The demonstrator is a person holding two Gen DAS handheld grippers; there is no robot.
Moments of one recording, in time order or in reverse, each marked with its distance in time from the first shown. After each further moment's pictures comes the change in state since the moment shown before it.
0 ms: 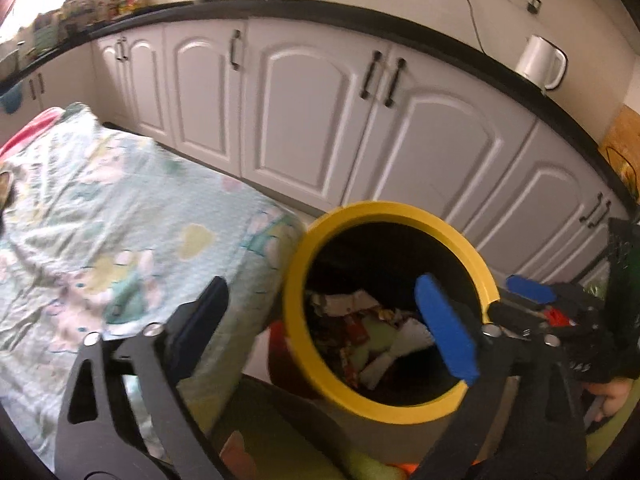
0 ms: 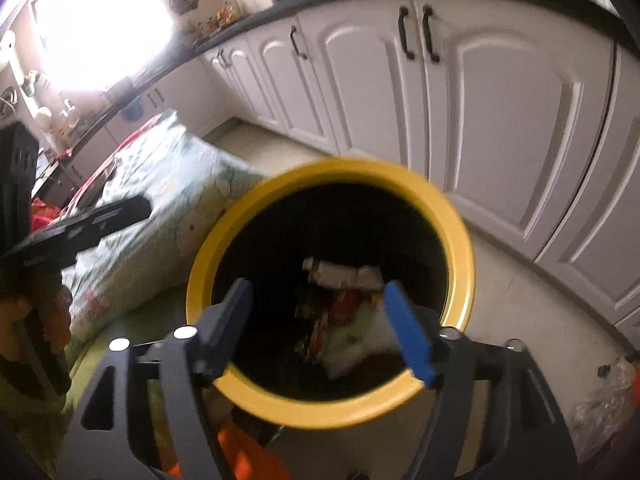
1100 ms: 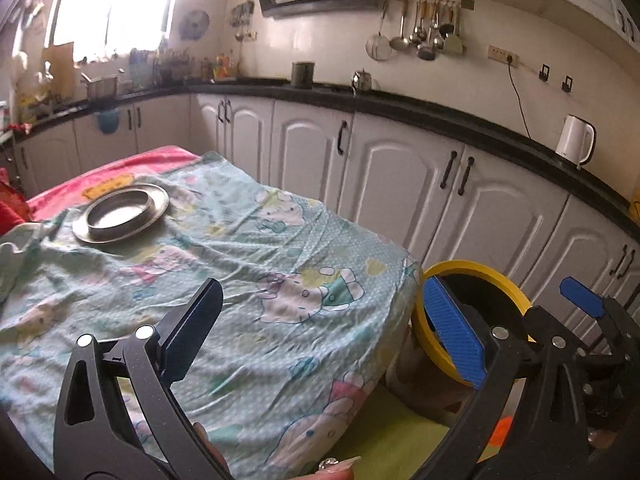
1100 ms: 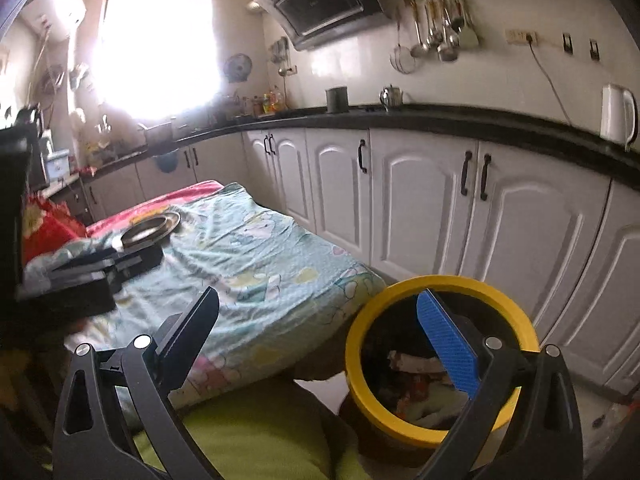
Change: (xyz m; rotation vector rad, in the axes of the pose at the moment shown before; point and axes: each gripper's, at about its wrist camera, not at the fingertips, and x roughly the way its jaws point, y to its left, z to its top) left arm -0.163 0.093 -0.066 -0.087 -0.331 0.217; right arm -0.056 0.195 -0.027 -0.189 -0.392 -0.070
